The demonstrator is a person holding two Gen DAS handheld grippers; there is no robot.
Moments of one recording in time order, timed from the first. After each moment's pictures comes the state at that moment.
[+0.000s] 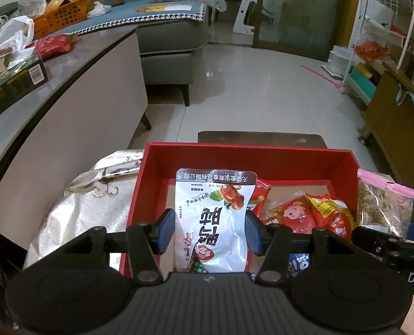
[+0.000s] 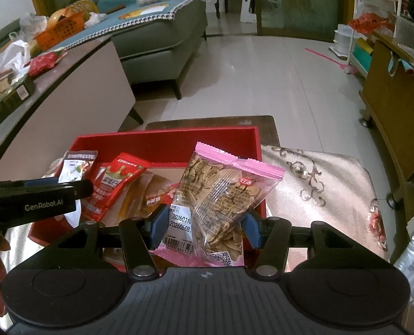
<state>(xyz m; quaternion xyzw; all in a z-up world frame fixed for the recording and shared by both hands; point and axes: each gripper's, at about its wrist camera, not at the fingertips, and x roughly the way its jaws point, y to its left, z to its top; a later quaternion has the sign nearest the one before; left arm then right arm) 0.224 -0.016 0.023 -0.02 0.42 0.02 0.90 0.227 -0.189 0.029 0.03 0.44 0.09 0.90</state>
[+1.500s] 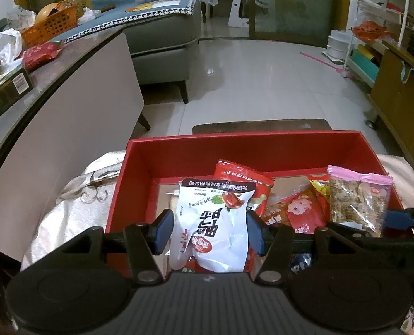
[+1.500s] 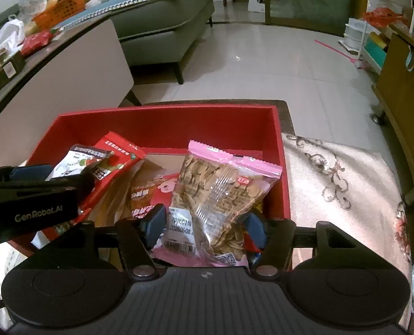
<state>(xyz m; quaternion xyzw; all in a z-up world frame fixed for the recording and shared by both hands) 0.237 -0.036 0.000 0.02 0.43 0.02 0.90 0.254 -0.175 -0.010 0.01 0.45 0.10 0.89</state>
